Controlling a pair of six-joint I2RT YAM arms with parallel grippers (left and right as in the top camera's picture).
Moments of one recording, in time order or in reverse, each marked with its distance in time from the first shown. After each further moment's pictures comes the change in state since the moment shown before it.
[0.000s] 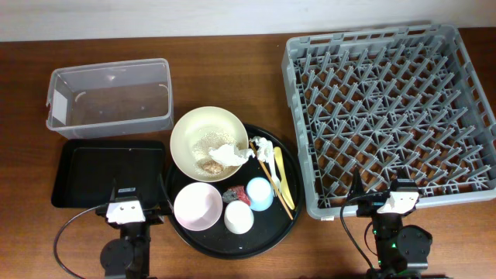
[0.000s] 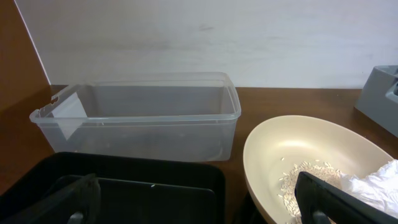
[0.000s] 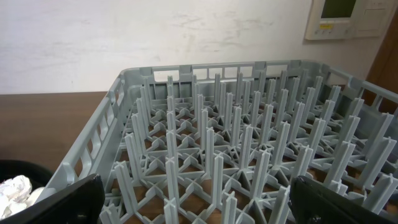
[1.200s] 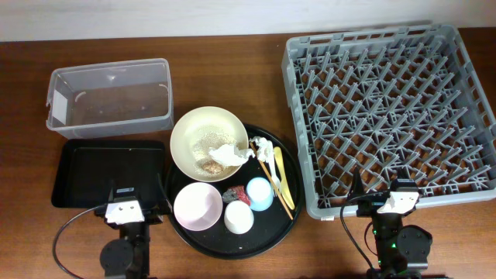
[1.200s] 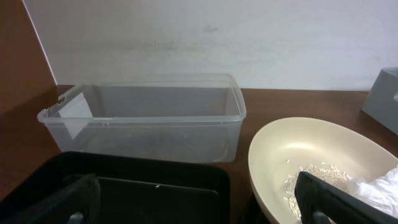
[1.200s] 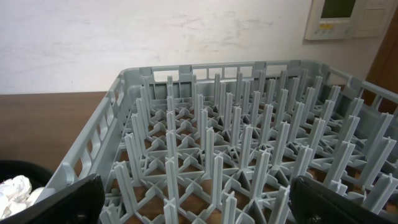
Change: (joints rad) left arm 0.000 0.000 0.000 0.004 -0.020 0.000; right arm 0.000 0.000 0.000 0.000 0.001 0.000
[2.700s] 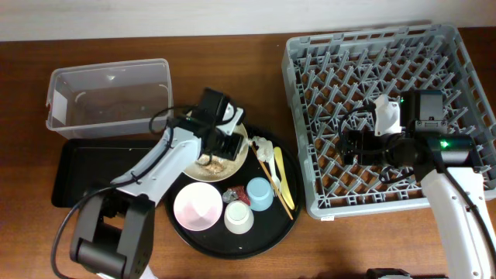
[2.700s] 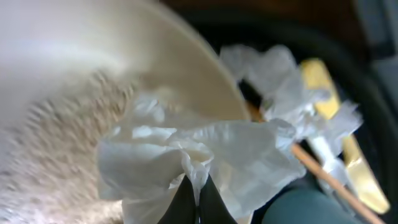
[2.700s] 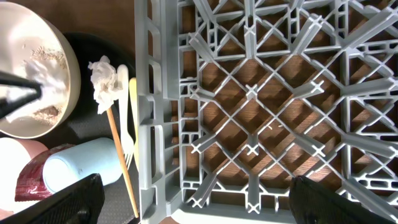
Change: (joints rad) left arm -0.437 1.798 1.213 -0.549 0.287 -0.032; right arm 0.000 1.278 1.179 -0.962 -0.288 0.005
